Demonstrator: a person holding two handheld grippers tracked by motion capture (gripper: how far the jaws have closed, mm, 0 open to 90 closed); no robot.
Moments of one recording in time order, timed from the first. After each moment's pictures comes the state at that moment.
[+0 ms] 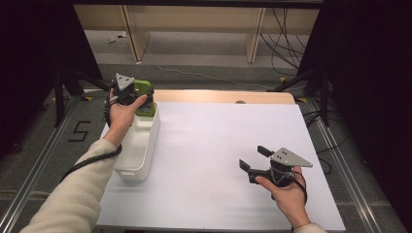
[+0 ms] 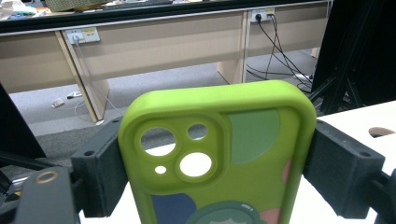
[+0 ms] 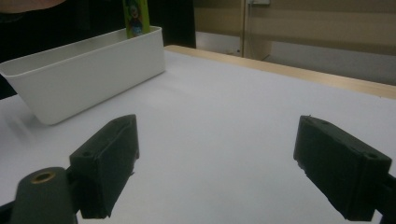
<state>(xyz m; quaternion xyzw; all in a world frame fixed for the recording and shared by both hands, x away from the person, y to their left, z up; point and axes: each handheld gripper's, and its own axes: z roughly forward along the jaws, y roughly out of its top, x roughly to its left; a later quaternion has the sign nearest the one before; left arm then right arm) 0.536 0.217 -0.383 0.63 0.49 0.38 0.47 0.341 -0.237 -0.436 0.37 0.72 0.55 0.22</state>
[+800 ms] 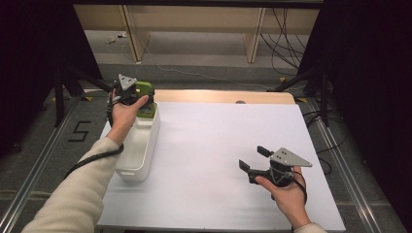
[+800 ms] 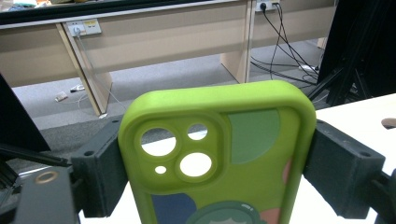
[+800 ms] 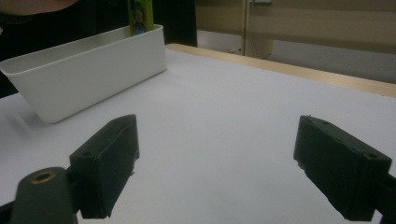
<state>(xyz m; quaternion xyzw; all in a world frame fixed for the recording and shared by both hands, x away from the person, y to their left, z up) 0.545 0.215 -0.393 0.64 0.49 0.38 0.45 0.341 -0.237 -0.437 0.37 0.72 0.54 0.22</state>
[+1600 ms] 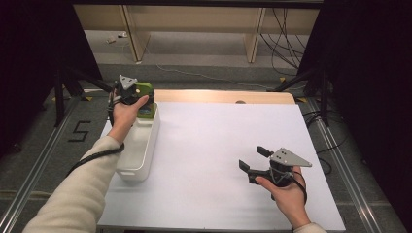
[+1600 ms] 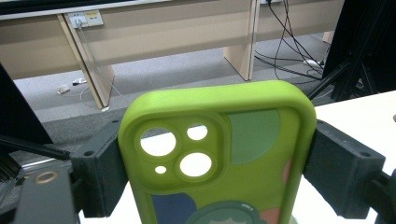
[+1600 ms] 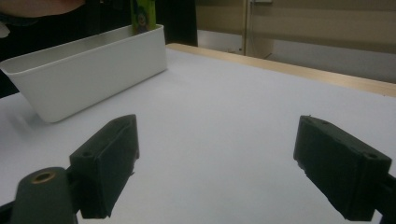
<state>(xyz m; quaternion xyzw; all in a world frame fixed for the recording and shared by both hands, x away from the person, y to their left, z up) 0.552 0.218 -0.399 0.64 0.50 0.37 0.44 0.341 -0.237 -0.437 0.36 0.72 0.54 0.22</state>
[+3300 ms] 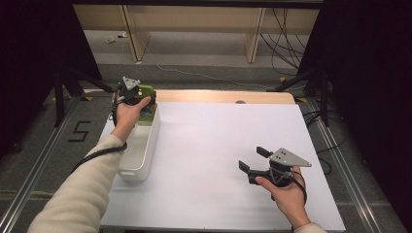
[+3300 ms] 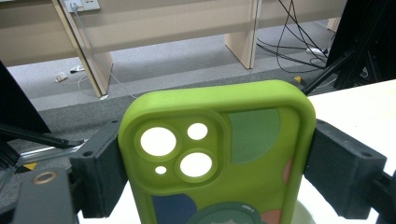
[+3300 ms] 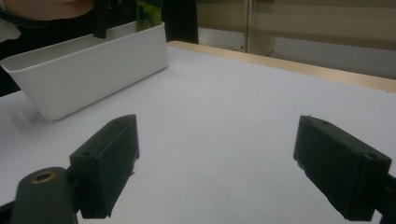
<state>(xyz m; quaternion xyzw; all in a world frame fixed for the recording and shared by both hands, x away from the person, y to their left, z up) 0.564 0.216 -0.414 0.65 0.51 0.36 0.42 0.342 -0.236 -0.439 0.37 0.72 0.54 0.21</state>
